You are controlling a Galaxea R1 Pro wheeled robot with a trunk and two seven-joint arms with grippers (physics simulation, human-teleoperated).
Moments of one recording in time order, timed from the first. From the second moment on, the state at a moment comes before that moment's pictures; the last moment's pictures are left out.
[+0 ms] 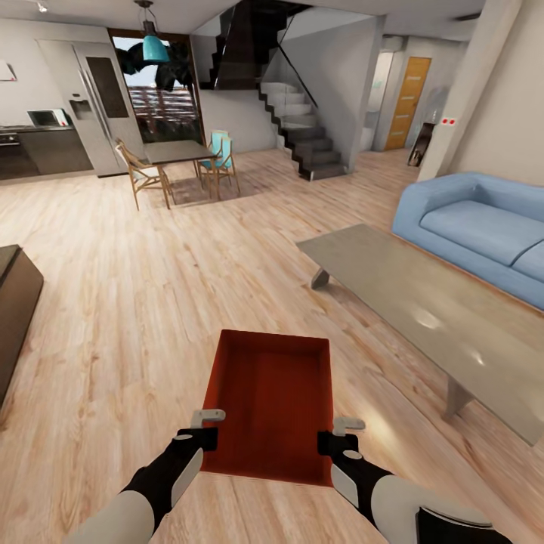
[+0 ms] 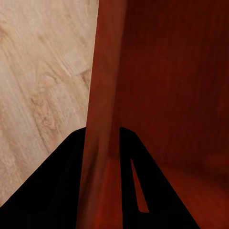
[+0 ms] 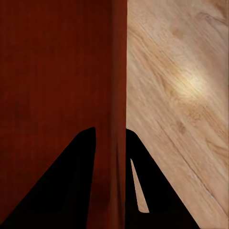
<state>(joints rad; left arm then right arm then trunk) -0.61 -0.06 -0.22 -0.47 0.23 0.25 0.23 -0.76 0.13 1.43 -0.03 -1.46 -0.19 -0.20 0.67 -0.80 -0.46</state>
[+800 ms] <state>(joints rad) -0.61 -0.06 -0.22 -0.48 0.23 0.25 0.23 -0.76 0.13 1.43 -0.03 -1.47 -0.20 -0.20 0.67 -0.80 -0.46</state>
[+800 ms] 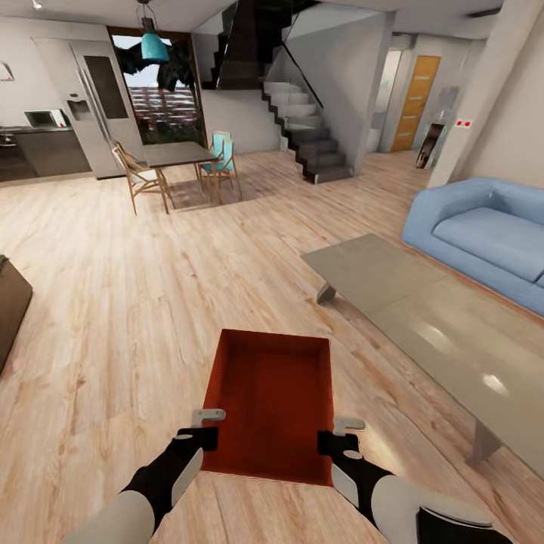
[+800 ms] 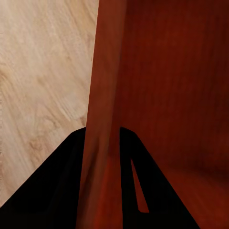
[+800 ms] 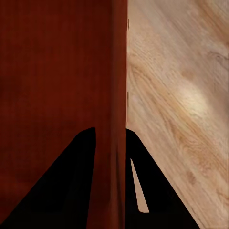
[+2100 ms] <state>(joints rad) -0.61 -0.06 -0.22 -0.47 0.23 0.25 0.23 -0.76 0.13 1.43 -0.03 -1.47 -0.19 -0.20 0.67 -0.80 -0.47</state>
